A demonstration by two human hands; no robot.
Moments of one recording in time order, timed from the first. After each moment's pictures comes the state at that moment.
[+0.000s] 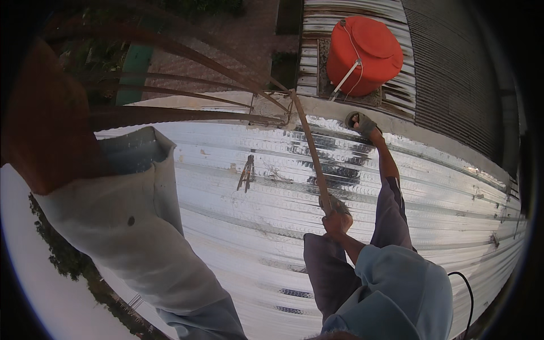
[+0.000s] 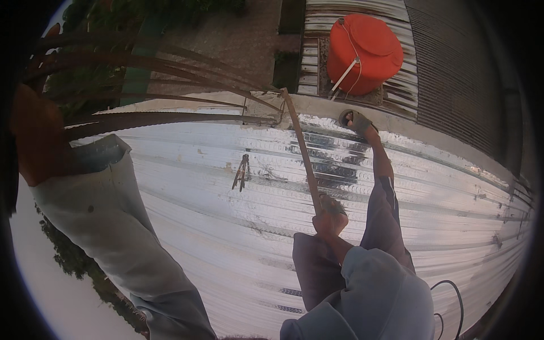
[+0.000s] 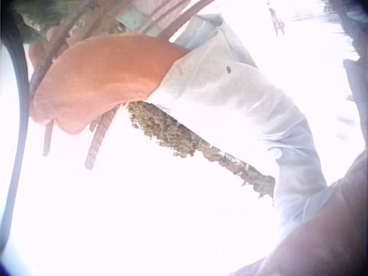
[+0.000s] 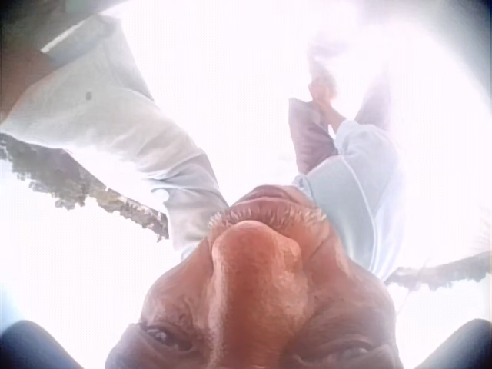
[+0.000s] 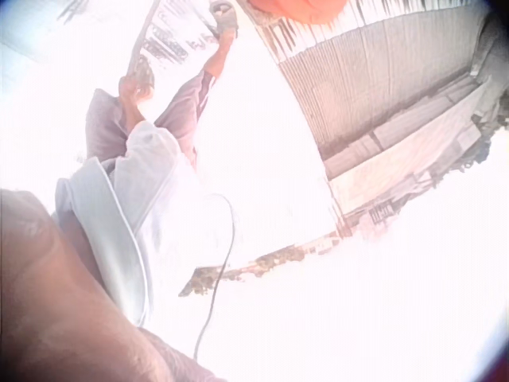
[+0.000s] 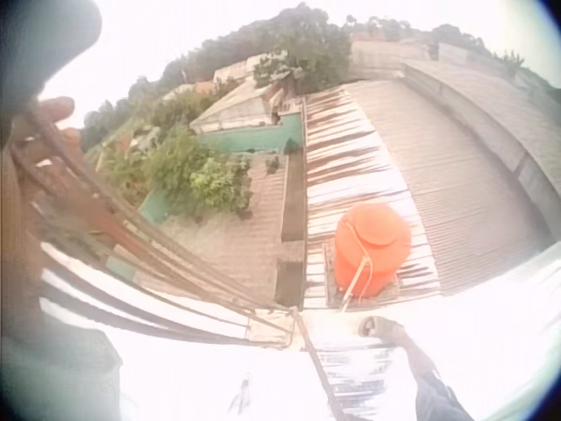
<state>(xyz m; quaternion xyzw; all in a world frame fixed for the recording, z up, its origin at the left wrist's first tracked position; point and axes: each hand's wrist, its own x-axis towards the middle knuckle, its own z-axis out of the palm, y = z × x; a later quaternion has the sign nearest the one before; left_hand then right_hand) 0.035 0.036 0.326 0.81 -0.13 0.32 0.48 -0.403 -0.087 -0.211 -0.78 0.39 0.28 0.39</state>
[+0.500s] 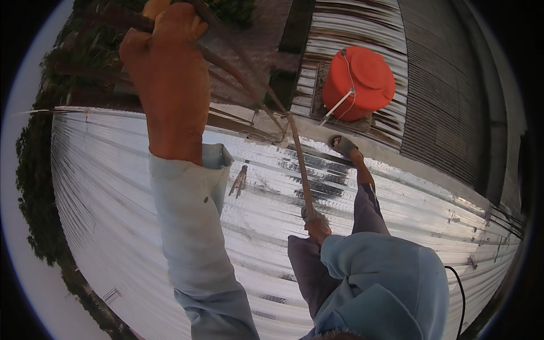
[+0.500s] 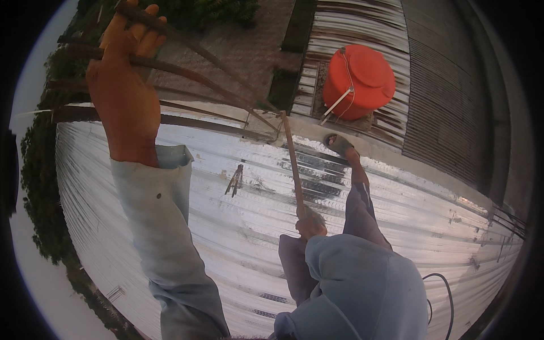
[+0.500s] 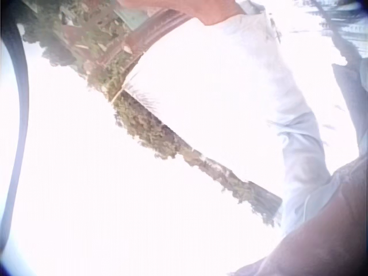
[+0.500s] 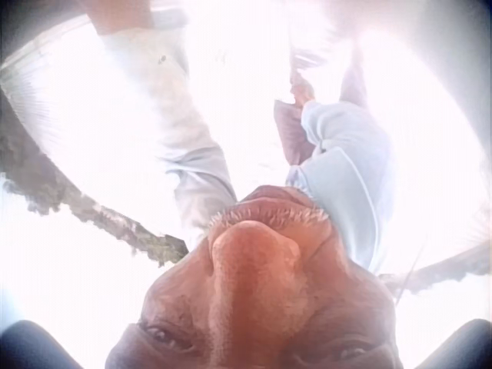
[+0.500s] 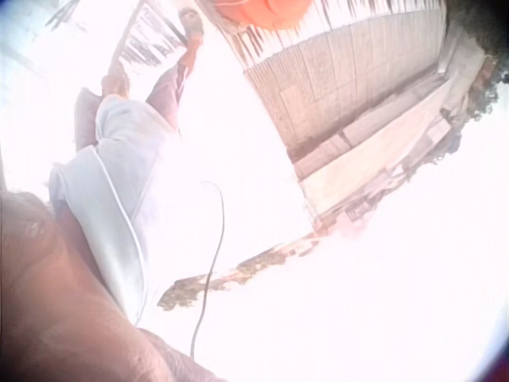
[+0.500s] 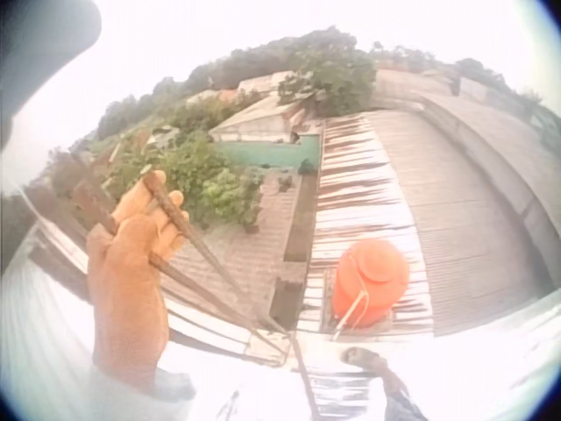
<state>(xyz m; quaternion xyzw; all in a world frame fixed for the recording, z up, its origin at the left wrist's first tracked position) 0.061 0.013 0.385 0.72 -0.12 0.20 0.66 -0.366 -0.100 -0.137 -0.73 0.37 0.40 0.41</state>
